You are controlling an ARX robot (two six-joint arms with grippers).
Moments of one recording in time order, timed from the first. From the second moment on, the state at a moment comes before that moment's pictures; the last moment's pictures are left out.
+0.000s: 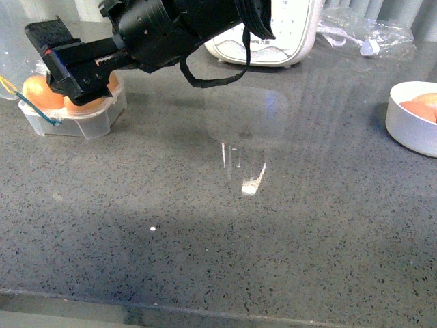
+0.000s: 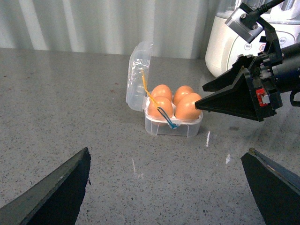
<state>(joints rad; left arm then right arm) 0.00 0.00 0.03 0.00 0.00 0.00 0.61 2.16 1.60 0.00 -0.54 -0.23</state>
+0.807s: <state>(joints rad) 0.00 0.00 0.03 0.00 0.00 0.00 0.42 1.89 1.39 0.12 -0.21 -0.10</state>
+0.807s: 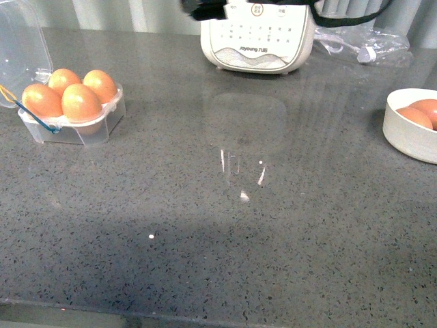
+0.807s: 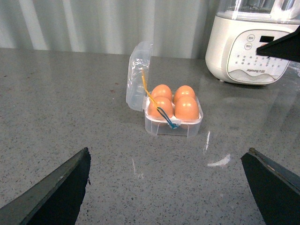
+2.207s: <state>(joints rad) 0.00 0.00 0.03 0.00 0.00 0.00 -0.13 0.89 0.34 0.55 -0.12 0.00</state>
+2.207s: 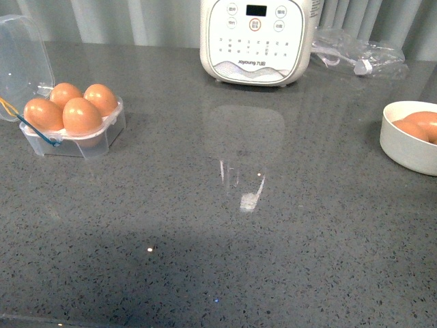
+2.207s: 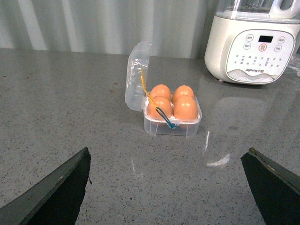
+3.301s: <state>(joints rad) 0.00 0.00 0.03 0.00 0.00 0.00 0.00 0.38 0.01 0.38 0.00 0.00</state>
